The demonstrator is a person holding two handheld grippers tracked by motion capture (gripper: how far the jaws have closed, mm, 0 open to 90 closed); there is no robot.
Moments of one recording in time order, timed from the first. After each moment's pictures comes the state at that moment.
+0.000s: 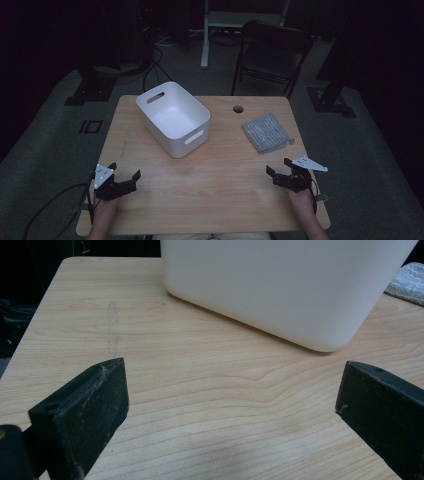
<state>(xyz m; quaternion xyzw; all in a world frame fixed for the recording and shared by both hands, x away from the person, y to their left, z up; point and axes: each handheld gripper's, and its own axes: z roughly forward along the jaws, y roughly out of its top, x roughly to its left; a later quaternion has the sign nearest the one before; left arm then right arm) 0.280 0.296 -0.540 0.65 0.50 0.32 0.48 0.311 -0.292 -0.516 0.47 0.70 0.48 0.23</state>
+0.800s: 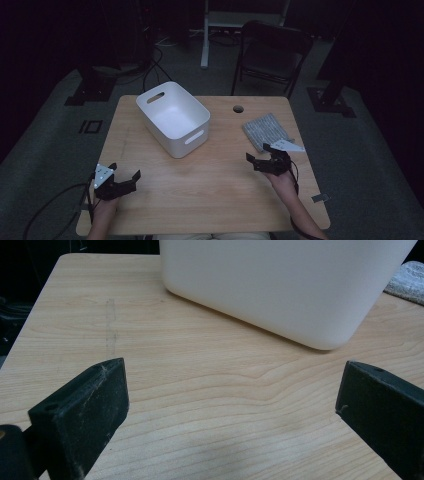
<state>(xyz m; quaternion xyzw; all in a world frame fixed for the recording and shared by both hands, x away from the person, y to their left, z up) 0.280 0.297 -0.541 0.65 0.50 0.31 0.48 0.352 -0.235 -0.488 0.42 0.73 0.50 0.20</state>
